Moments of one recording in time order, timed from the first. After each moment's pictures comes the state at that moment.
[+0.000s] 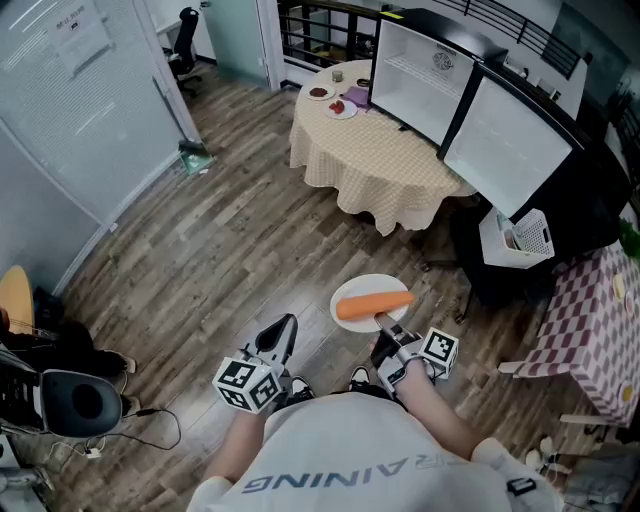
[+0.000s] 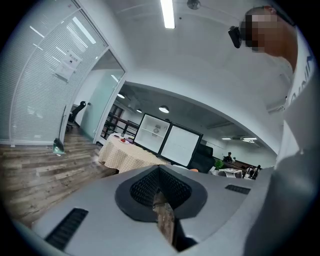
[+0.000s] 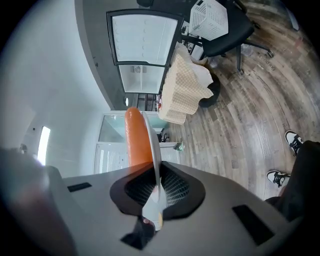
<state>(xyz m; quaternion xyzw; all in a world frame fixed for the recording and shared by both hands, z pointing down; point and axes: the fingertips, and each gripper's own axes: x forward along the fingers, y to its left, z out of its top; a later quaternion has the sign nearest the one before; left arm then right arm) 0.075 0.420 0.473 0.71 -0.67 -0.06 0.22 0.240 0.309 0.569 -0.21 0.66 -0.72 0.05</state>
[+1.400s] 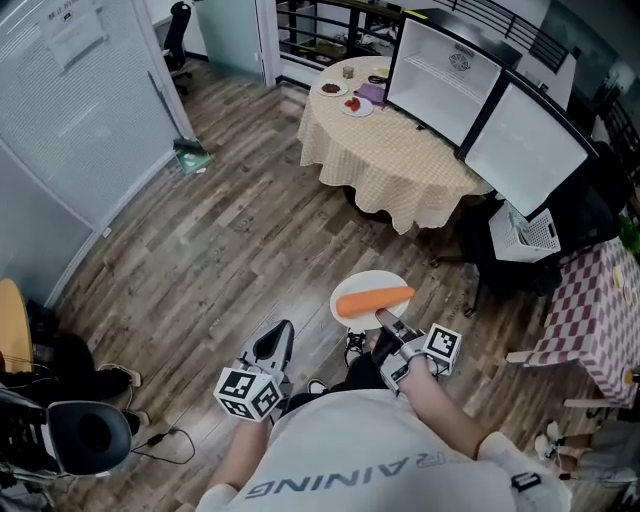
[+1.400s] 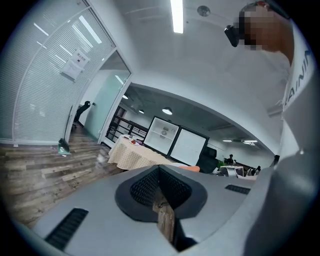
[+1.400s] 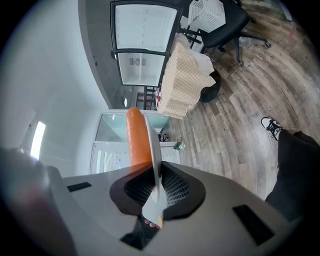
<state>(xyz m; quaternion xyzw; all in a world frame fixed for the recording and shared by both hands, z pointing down) -0.039 0.465 0.495 0.70 -0.67 -0.06 0.23 0.132 0.342 0.573 -0.22 0.65 -0.72 0.06</state>
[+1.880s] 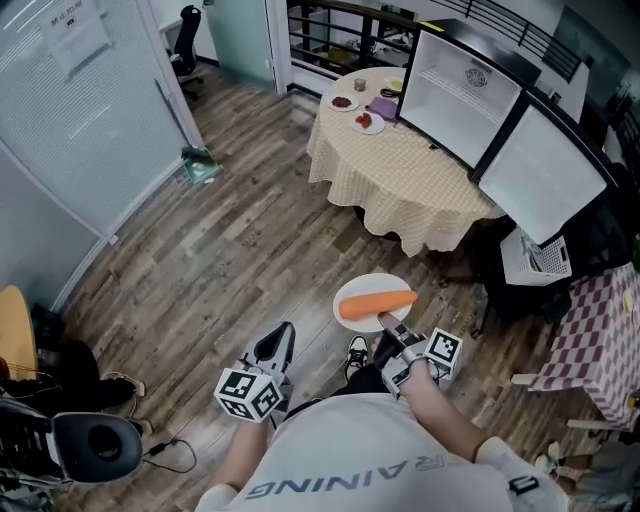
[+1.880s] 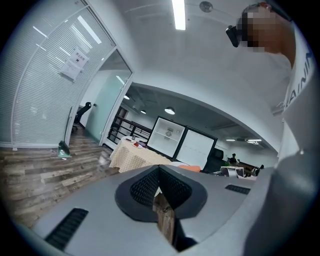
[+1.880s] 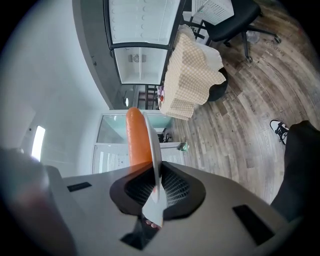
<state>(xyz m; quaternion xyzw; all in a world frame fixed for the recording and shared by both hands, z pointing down) -0.076 0.399 0.496 0.69 -0.68 -0.06 0.23 0.094 0.271 0.576 -0.21 0.65 -0.73 0.06</state>
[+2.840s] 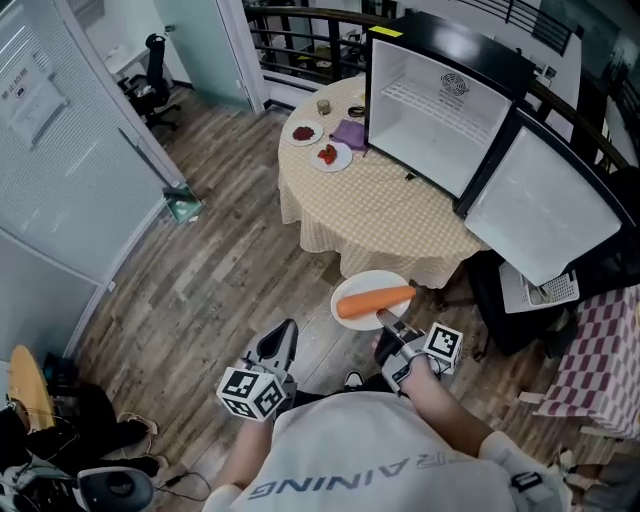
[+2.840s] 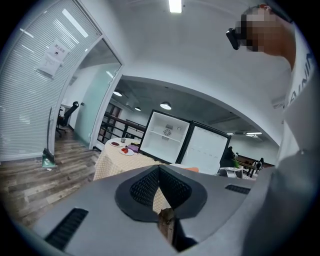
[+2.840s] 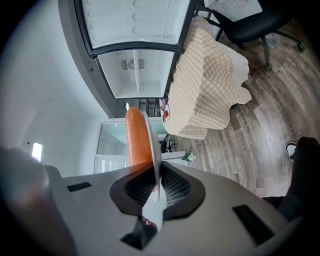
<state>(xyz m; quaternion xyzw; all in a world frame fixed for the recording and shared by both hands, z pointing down) -0.073 0.155 0.480 0.72 -0.67 -0.03 0.21 0.091 0.047 0.577 -0.20 0.64 -0.73 0.08</state>
